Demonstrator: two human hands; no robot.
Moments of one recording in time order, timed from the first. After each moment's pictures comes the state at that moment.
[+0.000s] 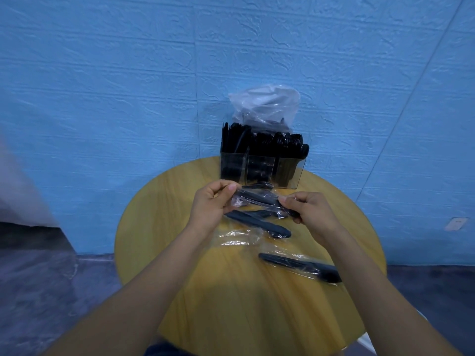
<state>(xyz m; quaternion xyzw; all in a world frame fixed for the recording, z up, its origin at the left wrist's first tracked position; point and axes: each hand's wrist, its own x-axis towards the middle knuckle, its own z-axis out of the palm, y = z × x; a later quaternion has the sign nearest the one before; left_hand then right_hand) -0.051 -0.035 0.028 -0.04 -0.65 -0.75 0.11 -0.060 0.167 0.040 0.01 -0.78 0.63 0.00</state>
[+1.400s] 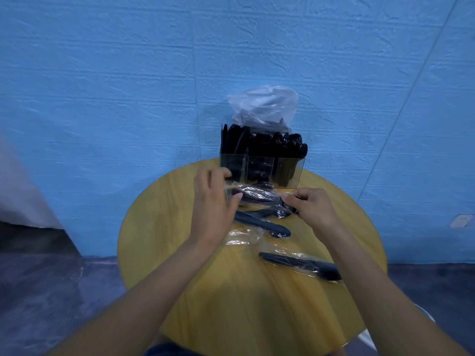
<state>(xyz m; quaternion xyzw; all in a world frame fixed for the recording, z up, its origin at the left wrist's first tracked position) -0.034 -0.027 0.037 -0.10 -0.85 -0.34 0.39 -0.065 0.170 0.040 0.00 -0.82 0.57 0.07</state>
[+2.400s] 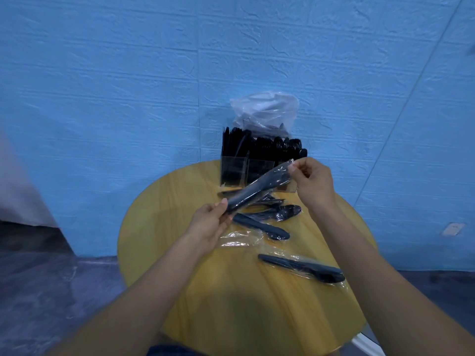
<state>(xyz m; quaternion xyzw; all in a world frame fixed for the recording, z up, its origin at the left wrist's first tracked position) -0.046 -0.035 0.017 0.15 -0.49 -0.86 -0.03 -0.075 0.152 0.082 0.03 -0.80 0.56 0.22</state>
